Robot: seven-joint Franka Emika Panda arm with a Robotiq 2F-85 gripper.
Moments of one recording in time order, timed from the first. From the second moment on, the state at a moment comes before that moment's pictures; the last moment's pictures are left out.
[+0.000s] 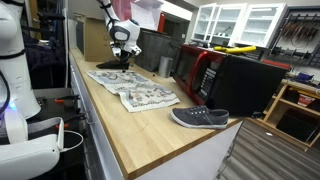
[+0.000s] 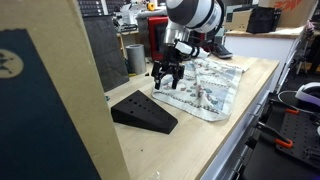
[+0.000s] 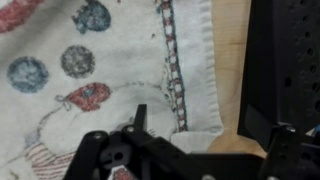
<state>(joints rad) 0.14 0.27 0.21 -2.23 0.54 2.57 -0.01</state>
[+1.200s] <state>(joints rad) 0.15 0.36 0.25 -2.19 0.55 2.79 0.15</state>
